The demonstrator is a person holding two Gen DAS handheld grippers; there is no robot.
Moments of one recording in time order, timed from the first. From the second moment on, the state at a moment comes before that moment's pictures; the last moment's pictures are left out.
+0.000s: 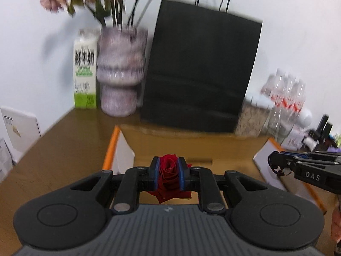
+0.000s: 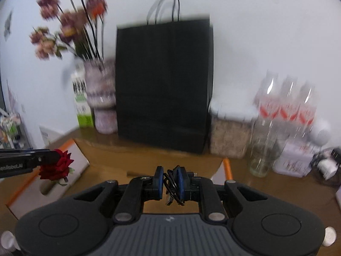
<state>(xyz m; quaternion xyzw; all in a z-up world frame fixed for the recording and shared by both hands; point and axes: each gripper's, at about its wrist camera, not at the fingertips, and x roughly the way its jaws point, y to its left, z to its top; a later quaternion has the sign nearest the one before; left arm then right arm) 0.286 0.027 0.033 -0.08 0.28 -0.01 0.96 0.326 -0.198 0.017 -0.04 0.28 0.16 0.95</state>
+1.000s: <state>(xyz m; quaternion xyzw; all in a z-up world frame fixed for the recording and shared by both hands) 0.273 0.023 0.046 -0.03 0.26 0.02 0.96 0.314 -0.203 0.004 -0.06 0.33 0.17 0.93</state>
